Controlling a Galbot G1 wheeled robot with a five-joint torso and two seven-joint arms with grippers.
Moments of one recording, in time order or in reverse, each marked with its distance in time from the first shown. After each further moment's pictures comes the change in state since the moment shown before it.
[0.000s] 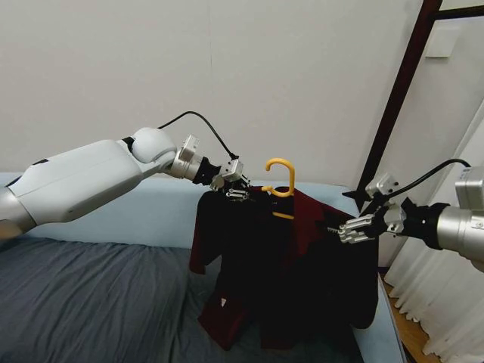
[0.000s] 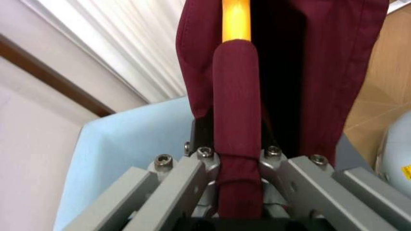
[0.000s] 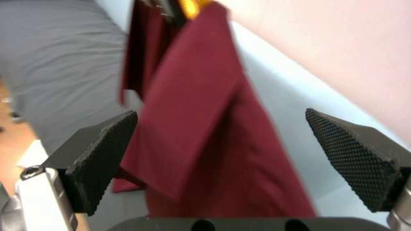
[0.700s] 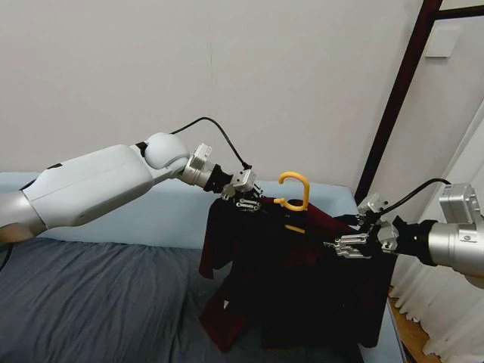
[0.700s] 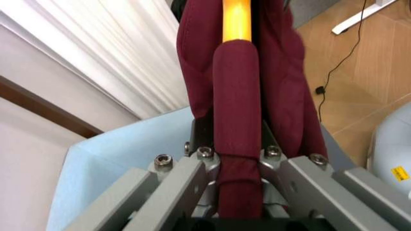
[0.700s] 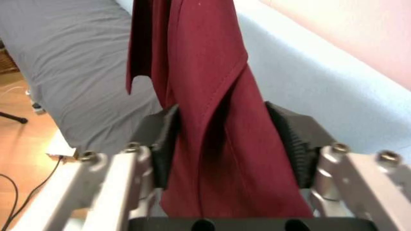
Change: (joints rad) left arm 0.002 -0.011 -0.006 -0.048 0.002 -0.011 0.008; right arm -0.004 -0.005 -0.049 -0.014 0.031 -0.027 -0.004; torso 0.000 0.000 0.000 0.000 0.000
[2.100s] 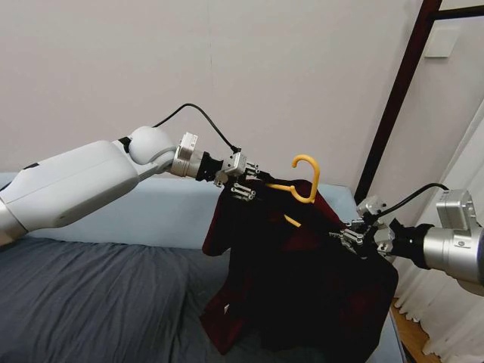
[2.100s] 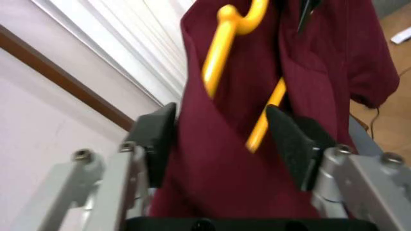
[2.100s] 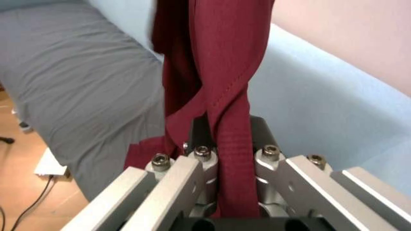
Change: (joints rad) left arm 0.064 0.093 -0.093 -0.075 0.018 -0.027 -0.145; right arm 0.001 0.050 -0.031 0.032 0.008 0.032 0.118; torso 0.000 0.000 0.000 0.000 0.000
